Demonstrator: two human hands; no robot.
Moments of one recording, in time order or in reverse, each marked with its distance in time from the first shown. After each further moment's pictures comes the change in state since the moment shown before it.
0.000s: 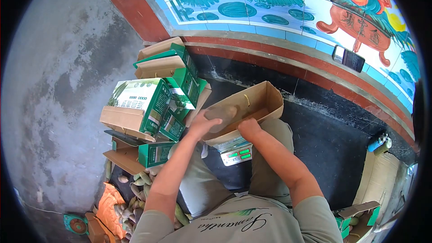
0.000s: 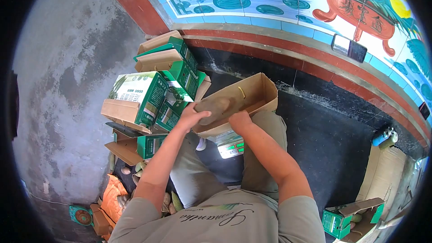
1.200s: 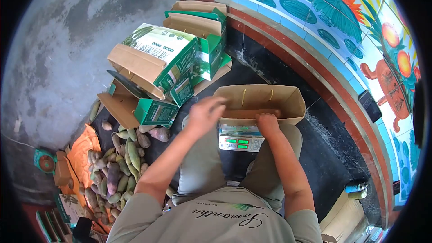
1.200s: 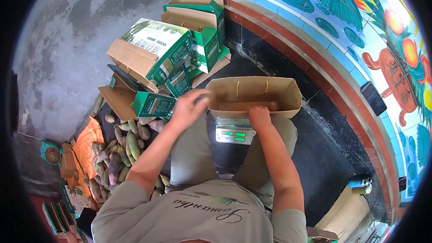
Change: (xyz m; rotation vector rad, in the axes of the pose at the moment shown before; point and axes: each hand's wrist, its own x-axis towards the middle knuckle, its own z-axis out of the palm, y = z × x) left_hand -0.085 -0.007 -0.046 0.016 0.371 0.501; right_hand 0.004 0.008 0.011 -0.076 0.070 0.007
